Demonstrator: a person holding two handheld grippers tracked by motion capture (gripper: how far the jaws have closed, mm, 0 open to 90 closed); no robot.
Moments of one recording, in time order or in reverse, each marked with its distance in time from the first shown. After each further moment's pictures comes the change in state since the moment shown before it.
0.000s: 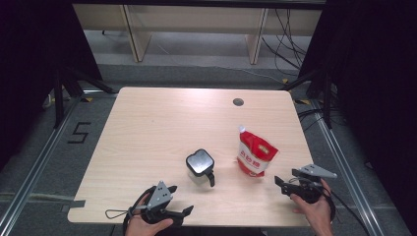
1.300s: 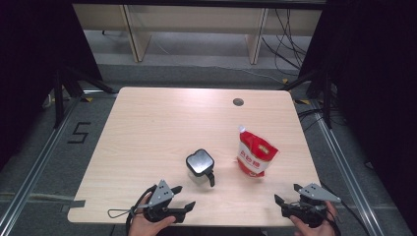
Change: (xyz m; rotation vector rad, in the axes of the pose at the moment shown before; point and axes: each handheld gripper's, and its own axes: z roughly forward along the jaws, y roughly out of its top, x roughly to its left) left arm -0.008 0.005 0.009 -0.050 -0.025 -0.009; right arm 0.037 -0.025 -0.034 0.011 -0.010 -0.080
